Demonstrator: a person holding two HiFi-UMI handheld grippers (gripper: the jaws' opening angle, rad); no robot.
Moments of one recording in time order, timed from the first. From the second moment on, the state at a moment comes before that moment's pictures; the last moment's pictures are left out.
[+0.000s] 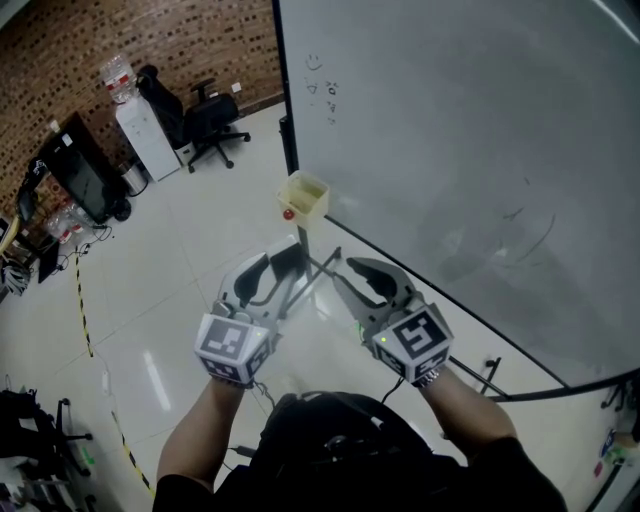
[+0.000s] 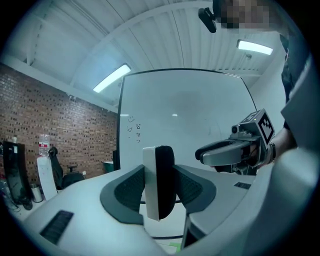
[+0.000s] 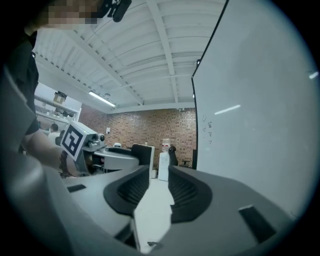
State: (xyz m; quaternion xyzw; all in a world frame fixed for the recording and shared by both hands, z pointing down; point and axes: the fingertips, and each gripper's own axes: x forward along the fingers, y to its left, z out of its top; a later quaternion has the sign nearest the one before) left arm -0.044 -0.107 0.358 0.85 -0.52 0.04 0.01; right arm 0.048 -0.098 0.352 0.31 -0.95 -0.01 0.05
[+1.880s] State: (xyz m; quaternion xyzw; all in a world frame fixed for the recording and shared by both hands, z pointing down) left arm -0.062 -0.380 0.417 0.95 -0.30 0.08 -0.04; right arm -0.005 -0.304 0.396 0.49 -0.87 0.04 0.09
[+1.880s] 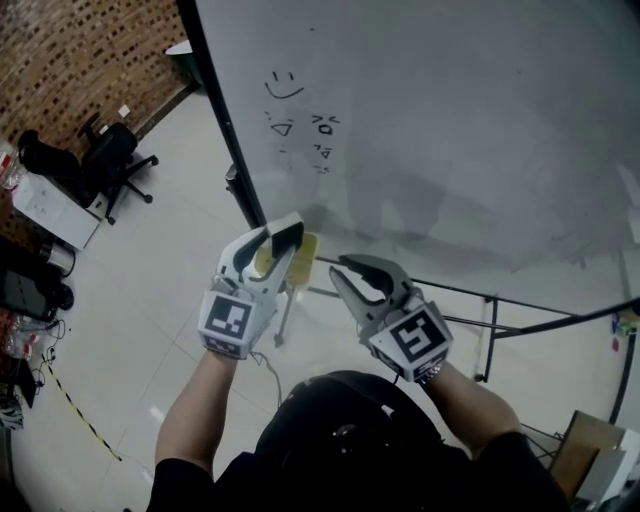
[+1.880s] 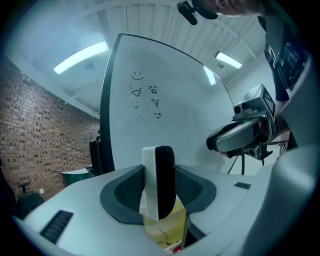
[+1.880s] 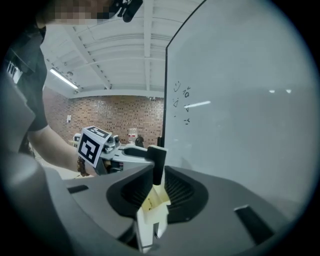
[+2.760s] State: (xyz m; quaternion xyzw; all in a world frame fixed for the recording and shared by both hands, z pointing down) left arm -0.052 -0.409 0.457 0.96 -0.24 0.11 -0.03; right arm -0.008 -0.335 0.410 0.50 -0.86 0.04 0.10
